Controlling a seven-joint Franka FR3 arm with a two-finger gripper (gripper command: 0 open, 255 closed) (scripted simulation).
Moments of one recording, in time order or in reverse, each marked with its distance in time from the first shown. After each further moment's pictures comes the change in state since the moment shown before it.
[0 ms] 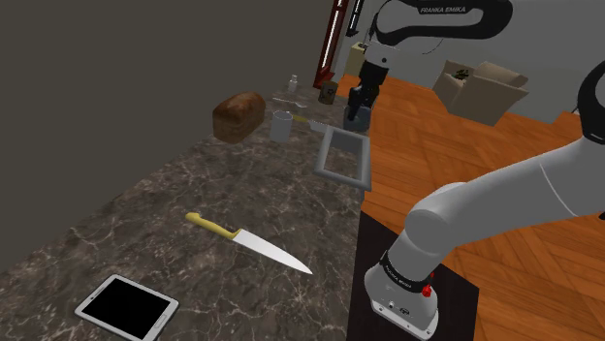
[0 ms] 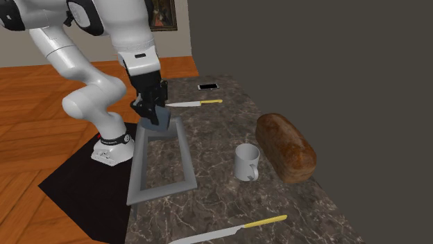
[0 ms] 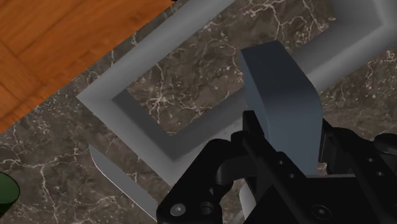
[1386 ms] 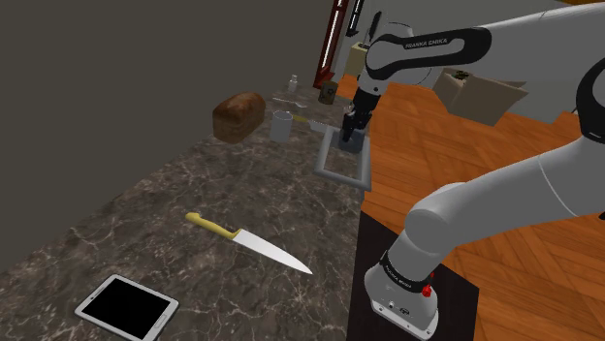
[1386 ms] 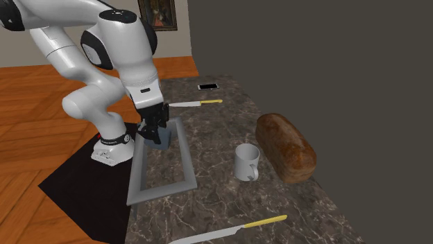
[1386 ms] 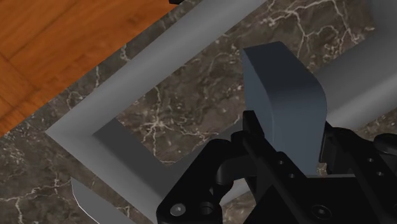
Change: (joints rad) arm -0.010 0.004 -0.022 -0.193 -0.014 0.196 -0.021
